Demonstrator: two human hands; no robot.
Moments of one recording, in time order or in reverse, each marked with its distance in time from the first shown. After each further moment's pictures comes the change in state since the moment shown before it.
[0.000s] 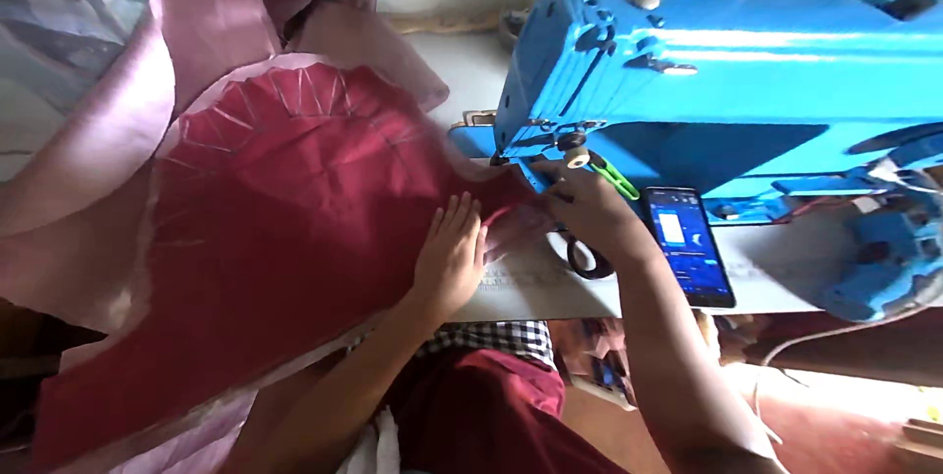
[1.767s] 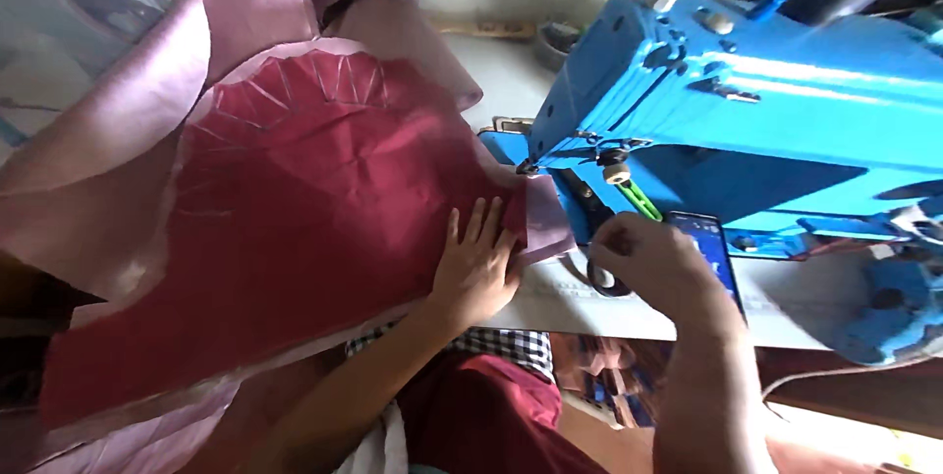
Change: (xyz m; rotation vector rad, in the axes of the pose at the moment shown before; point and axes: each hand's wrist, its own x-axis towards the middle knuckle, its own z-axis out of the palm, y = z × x) left_hand -0.002 0.009 -0.005 0.183 -0.214 0.004; right_hand -0.049 -0.018 -0.017 -0.224 0.017 0.109
